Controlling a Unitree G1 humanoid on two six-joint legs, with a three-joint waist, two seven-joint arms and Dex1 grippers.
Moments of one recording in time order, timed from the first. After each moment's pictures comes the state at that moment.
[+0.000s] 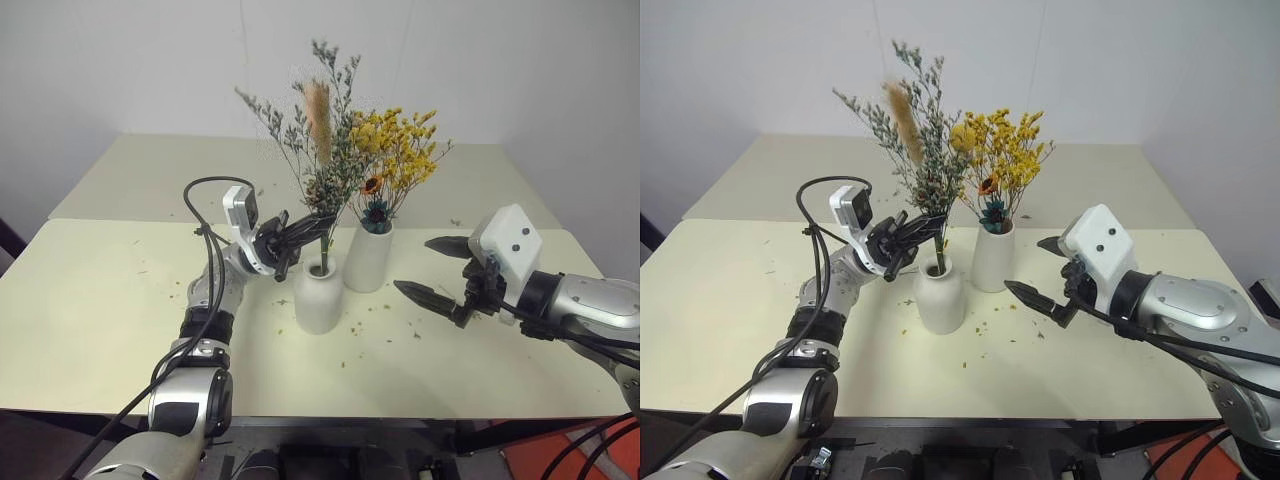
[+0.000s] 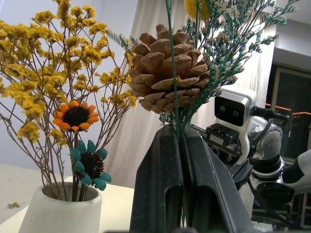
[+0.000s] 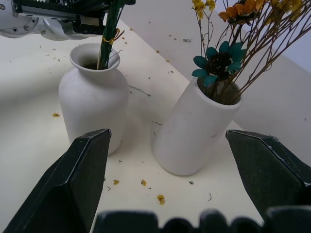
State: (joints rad) left arm -0.89 0.19 0.20 0.67 -0.66 0.25 -1.53; right arm -0.35 -0.92 -0.21 -0.75 0.75 0.94 0.50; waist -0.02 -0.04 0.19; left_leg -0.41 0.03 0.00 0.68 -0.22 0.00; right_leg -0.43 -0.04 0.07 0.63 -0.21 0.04
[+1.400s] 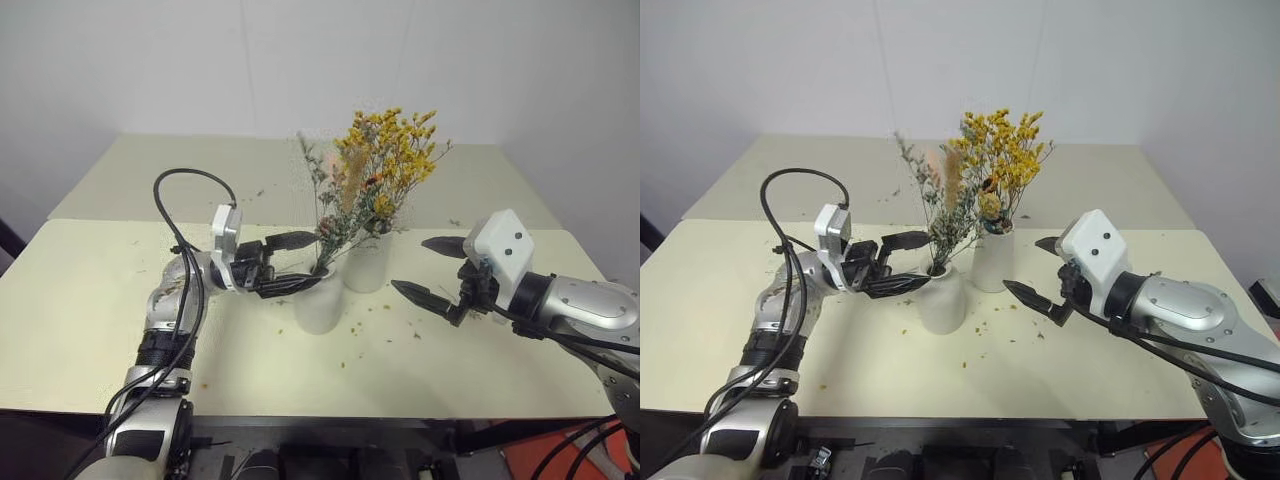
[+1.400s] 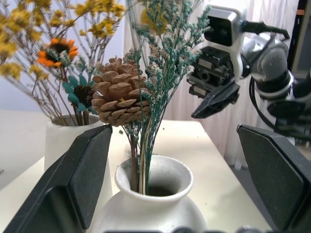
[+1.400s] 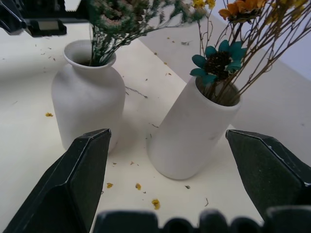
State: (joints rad) left arm -0.71 0.39 0.09 0.33 -0.55 0.22 -1.50; right arm -0.34 -0.87 -0.16 -0.72 0.63 0.86 0.55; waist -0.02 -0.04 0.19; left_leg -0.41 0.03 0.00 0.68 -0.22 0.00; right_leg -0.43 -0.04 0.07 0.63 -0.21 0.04
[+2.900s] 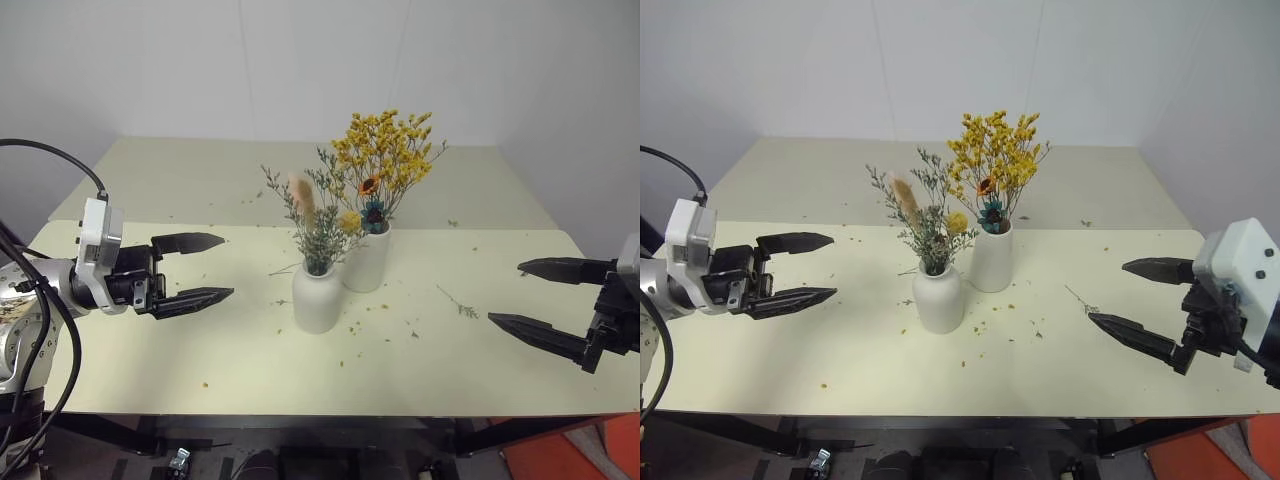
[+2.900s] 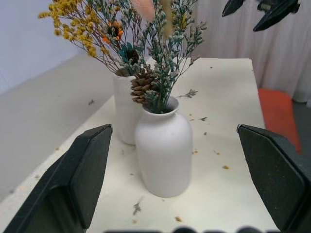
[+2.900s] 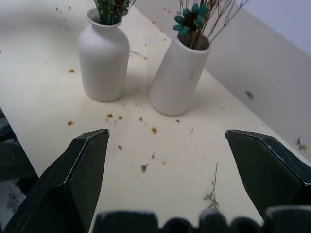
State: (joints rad) left arm -0.32 0.89 0.36 -0.19 -0.75 0.49 -1.30; right arm 0.10 -1.07 -0.87 -0.73 0.85 0.91 0.94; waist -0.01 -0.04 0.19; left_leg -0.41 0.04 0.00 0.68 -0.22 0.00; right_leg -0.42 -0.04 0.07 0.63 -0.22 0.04
